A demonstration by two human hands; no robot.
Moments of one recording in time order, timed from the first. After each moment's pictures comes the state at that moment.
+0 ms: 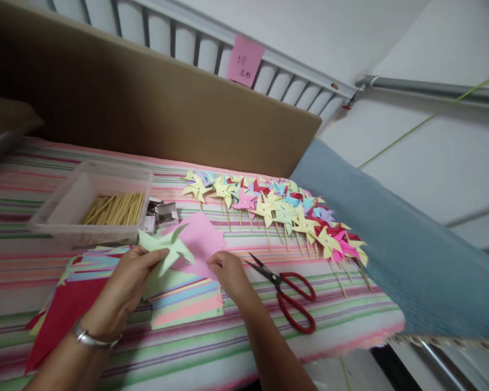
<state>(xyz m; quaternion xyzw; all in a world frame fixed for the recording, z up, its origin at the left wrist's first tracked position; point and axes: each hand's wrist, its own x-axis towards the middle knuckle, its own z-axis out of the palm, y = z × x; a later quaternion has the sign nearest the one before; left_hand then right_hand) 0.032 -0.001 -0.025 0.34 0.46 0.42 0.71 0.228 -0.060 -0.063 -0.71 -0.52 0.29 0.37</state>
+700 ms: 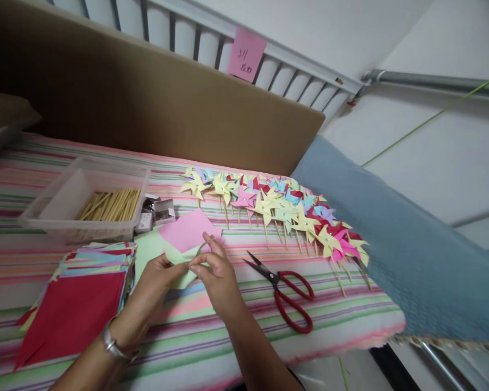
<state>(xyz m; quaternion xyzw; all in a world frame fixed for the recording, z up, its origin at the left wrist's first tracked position) 0.071 -0.028 -0.050 0.37 0.40 0.38 0.75 0.194 -0.077 -0.033 -0.62 -0.50 0.34 0.50</state>
